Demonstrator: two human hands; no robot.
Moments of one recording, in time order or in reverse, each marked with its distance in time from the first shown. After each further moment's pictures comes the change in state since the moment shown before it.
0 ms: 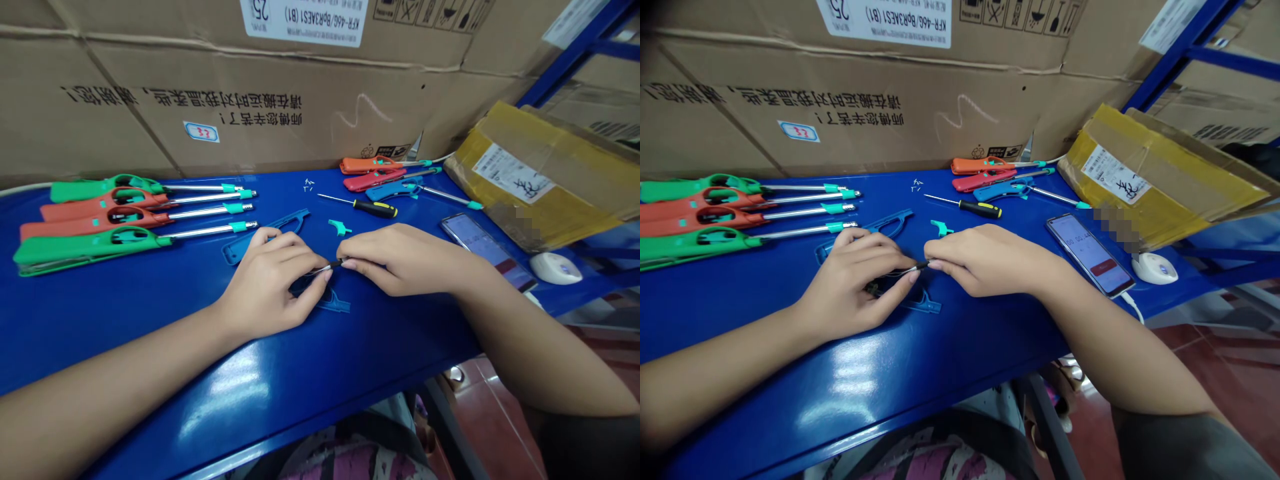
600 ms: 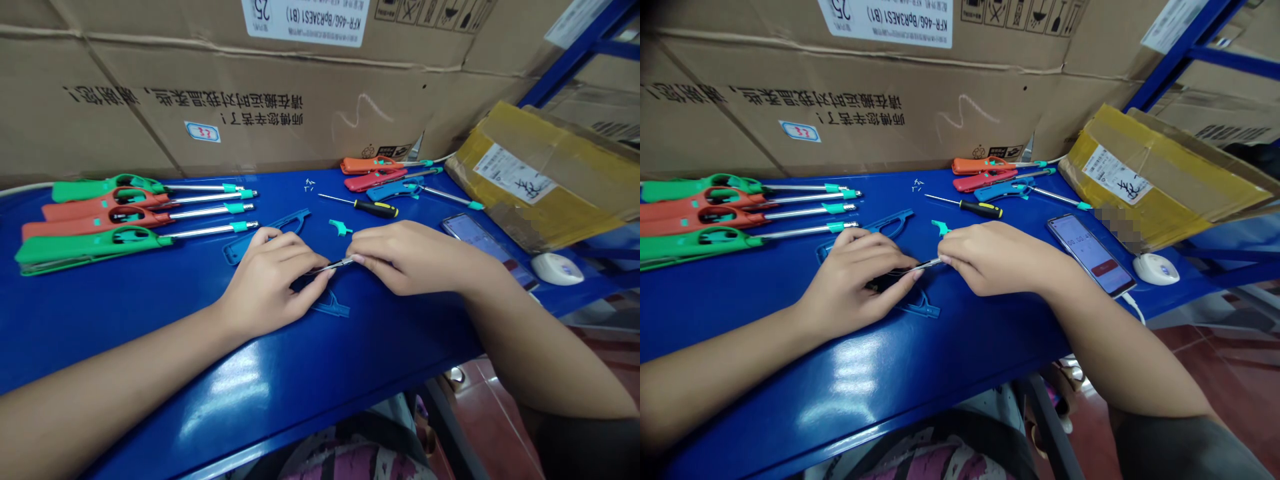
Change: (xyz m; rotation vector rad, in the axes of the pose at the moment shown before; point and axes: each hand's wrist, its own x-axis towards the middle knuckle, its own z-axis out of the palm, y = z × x) left_hand -0.001 -0.004 0.002 0.006 0.025 0.008; right_hand -0.005 0.002 -0.003 -0.075 0.015 0.024
